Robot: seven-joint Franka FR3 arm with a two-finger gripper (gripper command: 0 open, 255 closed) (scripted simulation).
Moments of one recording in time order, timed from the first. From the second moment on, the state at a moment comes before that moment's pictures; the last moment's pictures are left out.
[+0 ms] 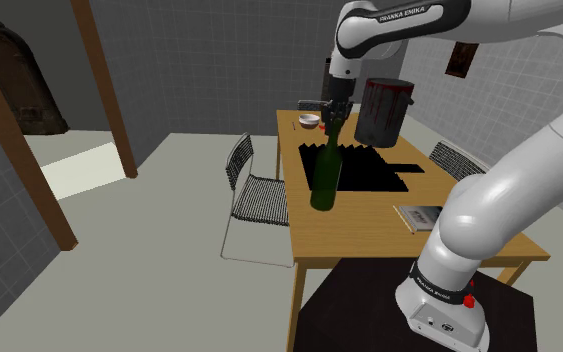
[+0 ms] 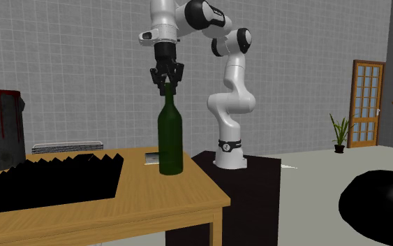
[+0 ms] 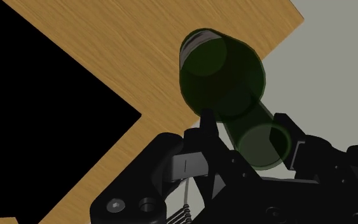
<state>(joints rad) -0.02 -0.41 -0.24 -2.22 -0.04 1.81 -0.10</state>
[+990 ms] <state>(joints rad) -0.01 -0.39 -0.23 -2.00 -0.03 1.61 -0.09</state>
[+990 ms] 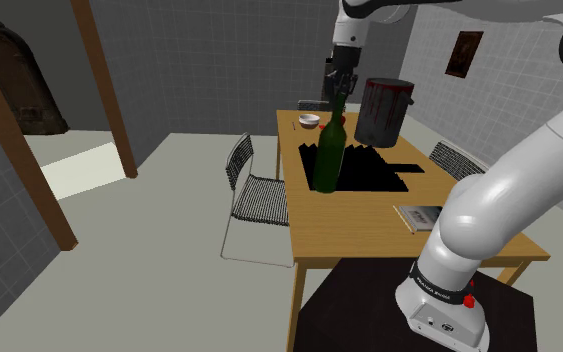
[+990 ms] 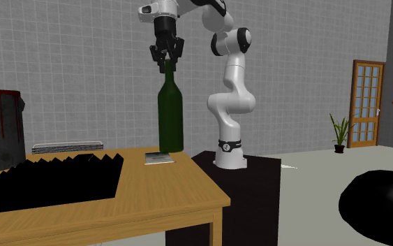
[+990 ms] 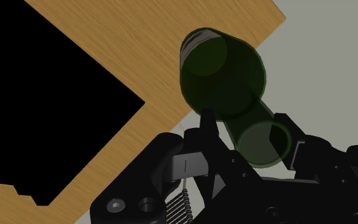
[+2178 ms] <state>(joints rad) 0.00 -0.31 -0.23 -1.67 -0.01 1.36 -0.10</state>
